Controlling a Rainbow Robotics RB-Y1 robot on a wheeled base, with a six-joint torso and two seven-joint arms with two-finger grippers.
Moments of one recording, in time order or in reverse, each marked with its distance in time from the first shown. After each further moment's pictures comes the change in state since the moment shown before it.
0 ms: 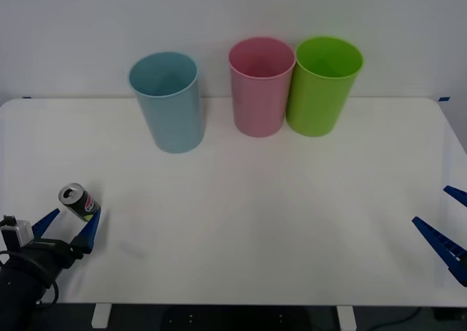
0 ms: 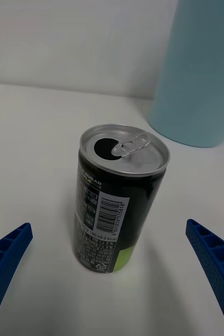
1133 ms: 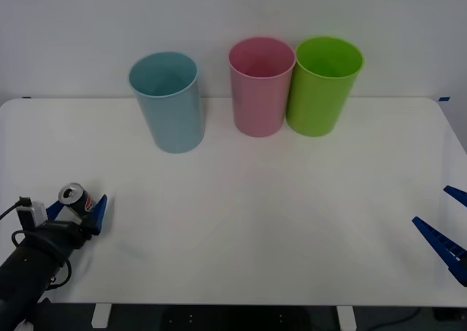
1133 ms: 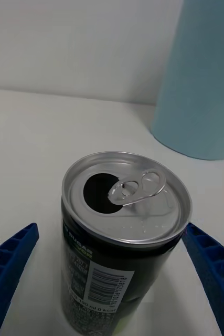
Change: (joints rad) right arm 0.000 0.000 0.000 0.000 0.000 0.000 0.000; left arm -0.125 0.000 -0.007 0.109 -0.001 0.021 -0.027
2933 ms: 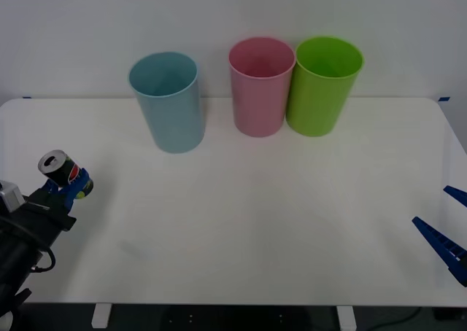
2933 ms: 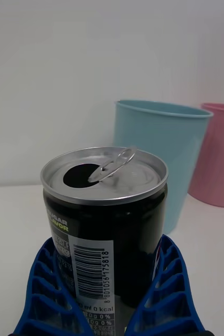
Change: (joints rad) right arm 0.000 0.000 0.000 0.000 0.000 0.000 0.000; left arm 0.110 0.001 0.027 -0.353 0.001 -0.096 0.074
